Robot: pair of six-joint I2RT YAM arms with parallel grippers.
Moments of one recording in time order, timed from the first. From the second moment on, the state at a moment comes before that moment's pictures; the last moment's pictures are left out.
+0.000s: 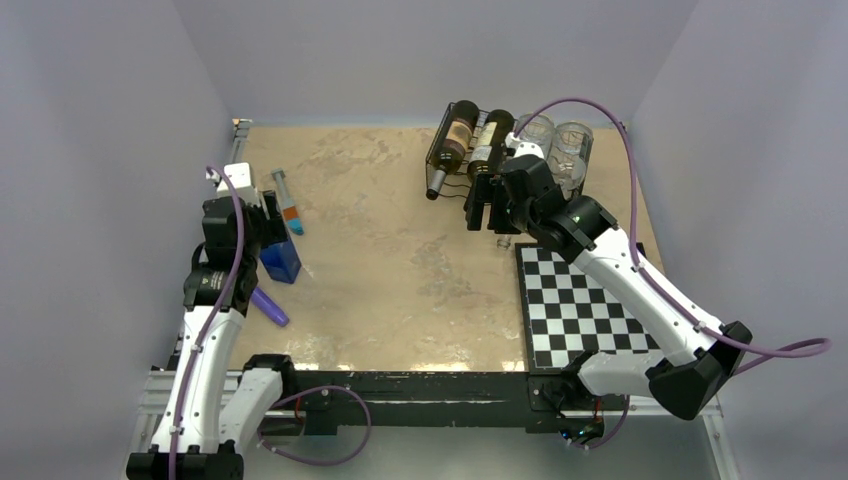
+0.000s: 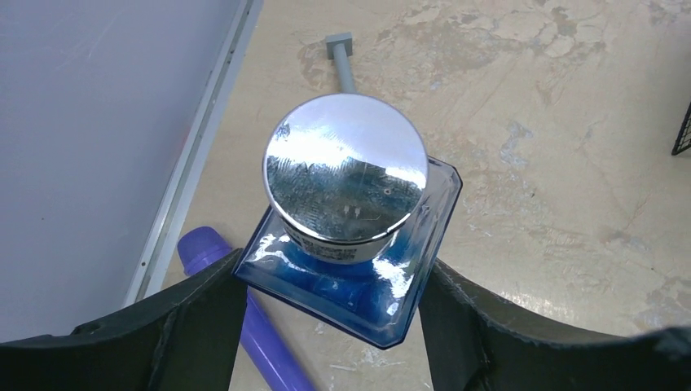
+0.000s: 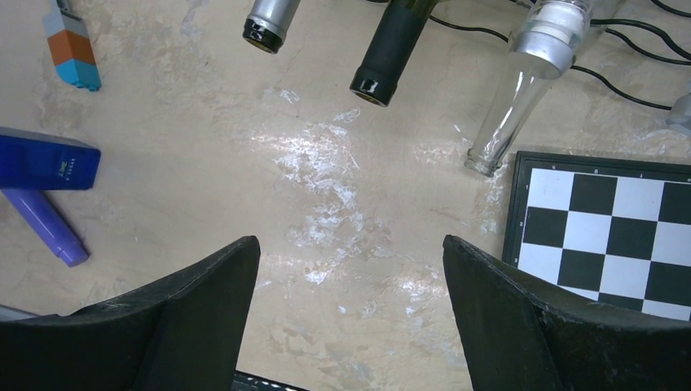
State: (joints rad) left arm -0.01 0.80 0.88 -0.50 -0.23 -0.10; right arm 0.66 1.26 1.36 -0.81 0.26 0.56
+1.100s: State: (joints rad) left arm -0.06 0.69 0.75 -0.45 0.59 -0.17; right arm 0.79 1.28 1.23 -0.48 -0.18 0.35
